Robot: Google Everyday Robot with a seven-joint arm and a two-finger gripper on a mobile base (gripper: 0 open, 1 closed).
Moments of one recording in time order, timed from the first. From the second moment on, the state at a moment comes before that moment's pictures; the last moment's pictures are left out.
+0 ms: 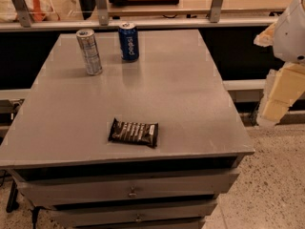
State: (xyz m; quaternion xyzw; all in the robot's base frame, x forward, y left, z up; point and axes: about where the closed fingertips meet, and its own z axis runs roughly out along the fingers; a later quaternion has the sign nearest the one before) arm 0.438 -0.216 0.978 -0.60 0.78 -0.04 0.16
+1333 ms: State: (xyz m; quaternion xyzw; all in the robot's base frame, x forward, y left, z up) arm 0.445 -0.103 0.960 -0.62 0.73 0.11 0.26
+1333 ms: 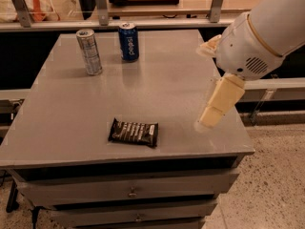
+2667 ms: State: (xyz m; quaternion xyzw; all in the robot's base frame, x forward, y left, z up) arm 0.438 -0.007 0.929 -0.65 0.66 0.20 0.31
